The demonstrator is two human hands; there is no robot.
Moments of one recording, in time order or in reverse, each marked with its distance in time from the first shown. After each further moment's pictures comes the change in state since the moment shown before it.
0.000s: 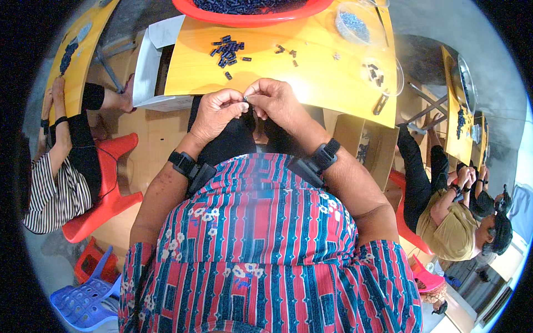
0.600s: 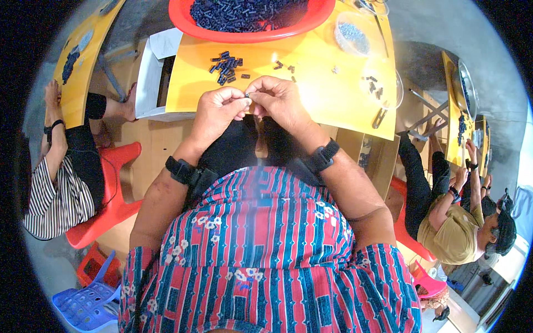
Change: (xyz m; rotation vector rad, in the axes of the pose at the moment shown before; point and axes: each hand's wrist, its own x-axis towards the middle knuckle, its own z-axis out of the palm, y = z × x) left_hand 0.024 0.035 0.007 0.017 0.106 -0.121; right_hand 0.016 -0.014 -0.010 0.131 0.123 -0.097
